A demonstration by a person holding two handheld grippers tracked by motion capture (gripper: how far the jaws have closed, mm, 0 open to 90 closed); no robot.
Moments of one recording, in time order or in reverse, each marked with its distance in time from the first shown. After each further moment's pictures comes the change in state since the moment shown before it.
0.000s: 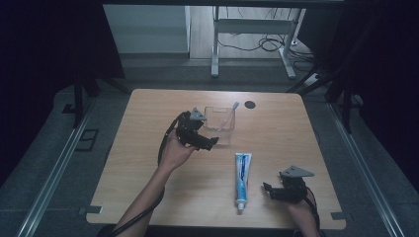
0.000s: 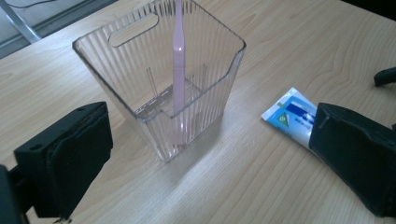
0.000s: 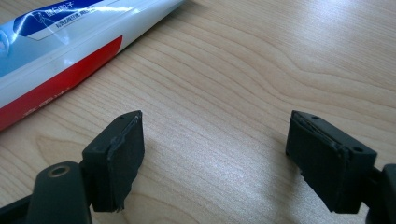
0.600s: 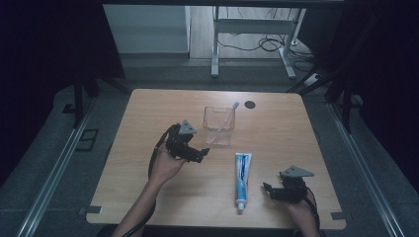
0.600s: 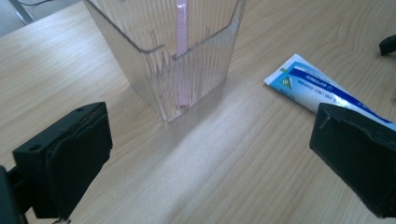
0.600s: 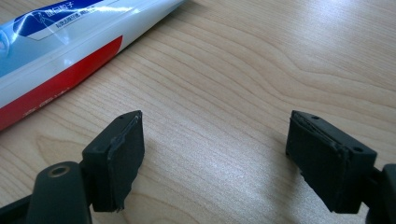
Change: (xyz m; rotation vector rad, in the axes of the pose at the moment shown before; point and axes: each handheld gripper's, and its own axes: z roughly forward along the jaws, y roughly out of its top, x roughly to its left) left arm -0.004 -0.041 -0.014 -0.008 0.020 -0.003; right arm 0.000 0.000 0.000 0.001 0.000 0.001
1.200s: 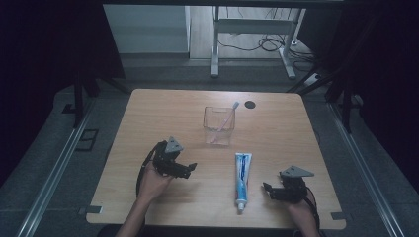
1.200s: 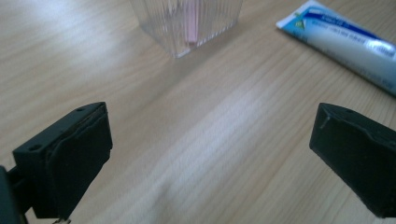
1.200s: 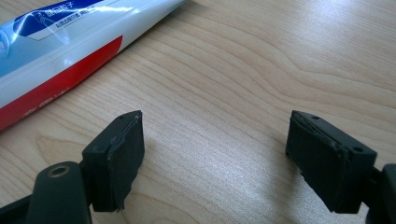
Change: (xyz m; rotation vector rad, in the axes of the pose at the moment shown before) left arm -0.005 -0.060 -0.017 0.029 0.043 -0.034; right arm 0.000 0.000 0.000 0.000 0.000 0.000
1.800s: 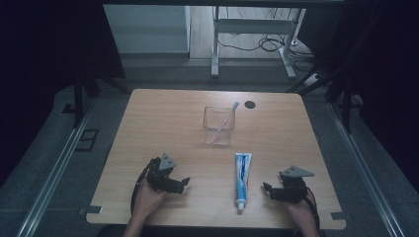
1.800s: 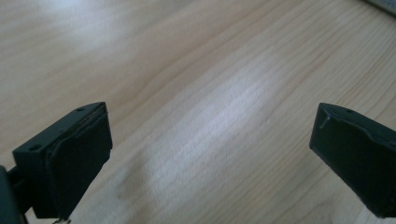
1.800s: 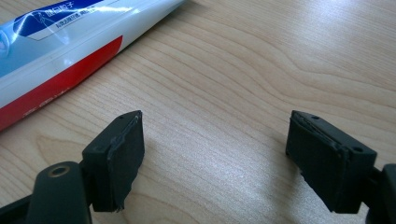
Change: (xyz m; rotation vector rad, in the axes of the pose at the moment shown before) left arm -0.010 -0.057 0.003 0.040 0.027 -0.052; right arm 0.000 0.000 0.000 -0.001 0.000 -0.002
